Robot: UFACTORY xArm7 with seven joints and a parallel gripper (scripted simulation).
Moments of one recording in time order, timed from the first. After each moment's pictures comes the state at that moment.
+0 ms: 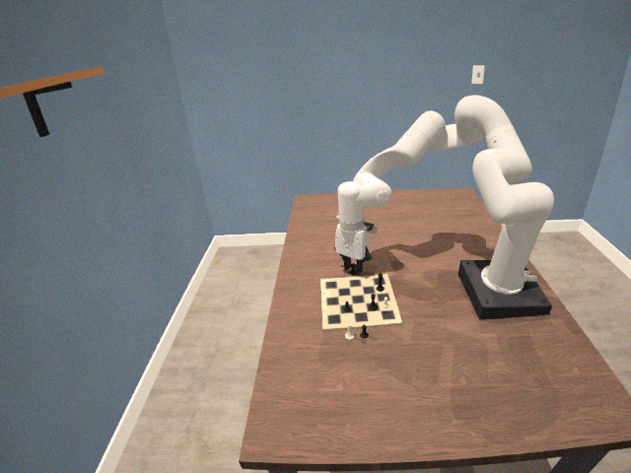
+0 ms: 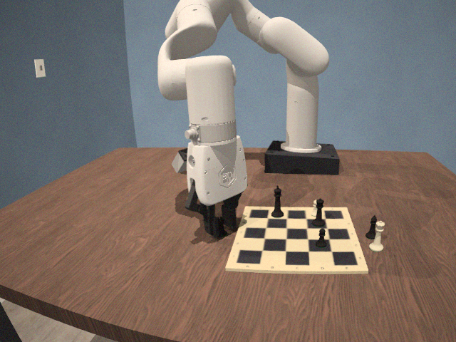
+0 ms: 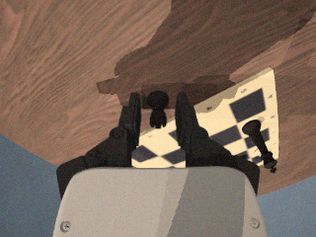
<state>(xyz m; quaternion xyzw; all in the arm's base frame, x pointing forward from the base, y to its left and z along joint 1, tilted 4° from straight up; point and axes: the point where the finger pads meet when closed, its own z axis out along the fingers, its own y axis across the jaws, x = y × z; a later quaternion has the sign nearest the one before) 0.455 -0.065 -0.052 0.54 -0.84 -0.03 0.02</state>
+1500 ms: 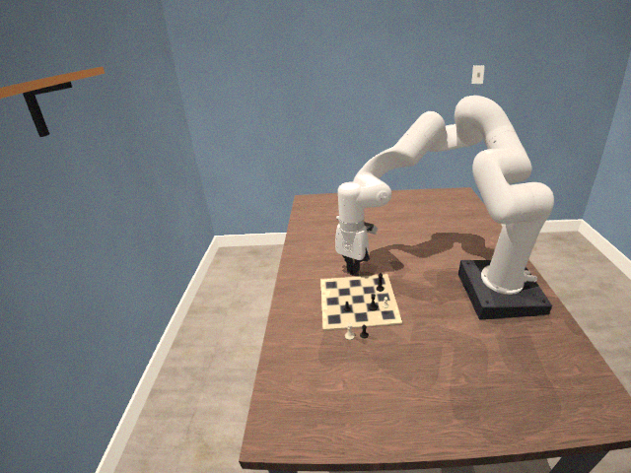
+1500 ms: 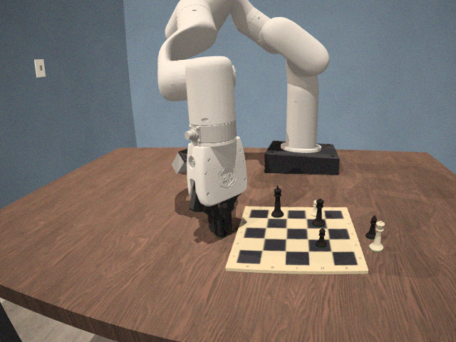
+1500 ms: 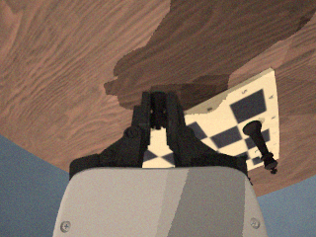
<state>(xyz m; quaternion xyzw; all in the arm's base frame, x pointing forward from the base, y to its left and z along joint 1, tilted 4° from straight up) 0.455 -0.065 -0.054 0.54 -0.84 -0.03 0.02</state>
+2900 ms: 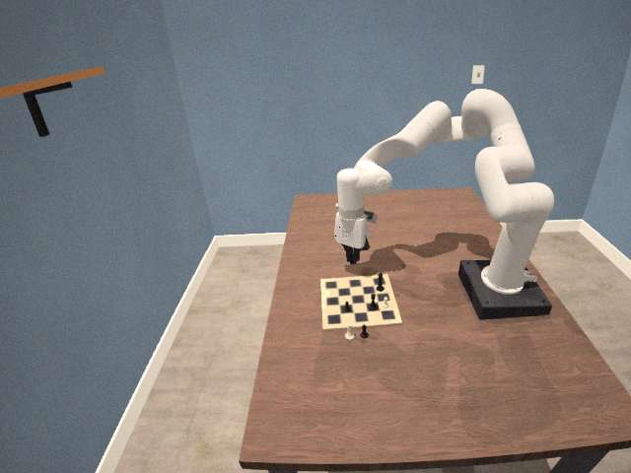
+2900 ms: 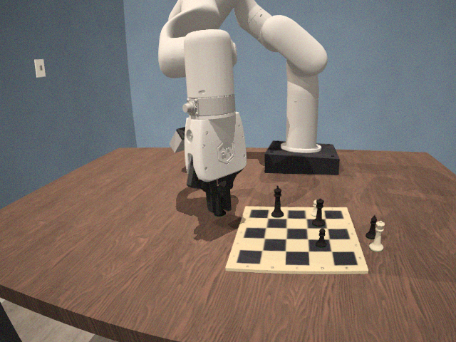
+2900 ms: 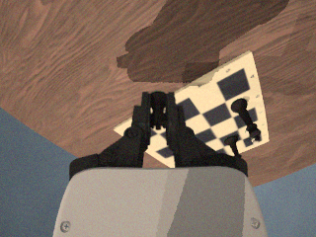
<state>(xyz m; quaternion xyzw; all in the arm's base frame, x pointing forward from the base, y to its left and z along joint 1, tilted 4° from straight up) 0.458 -0.066 -0.011 0.54 -0.84 -0.03 0.02</state>
